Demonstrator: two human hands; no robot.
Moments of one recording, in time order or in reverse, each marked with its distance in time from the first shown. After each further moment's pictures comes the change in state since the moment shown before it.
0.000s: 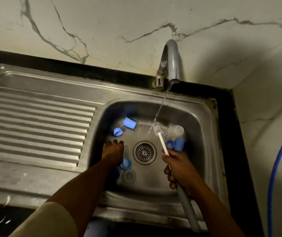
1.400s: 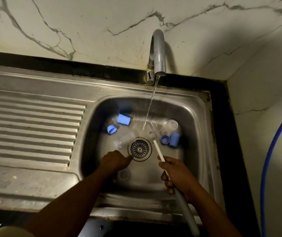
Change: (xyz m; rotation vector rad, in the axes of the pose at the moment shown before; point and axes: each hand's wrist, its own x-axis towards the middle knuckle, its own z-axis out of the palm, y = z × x) left_hand -0.029 0.028 0.001 -0.448 -0.223 -0.182; right_hand 0.002 0.025 -0.018 0.036 -0.027 0.128
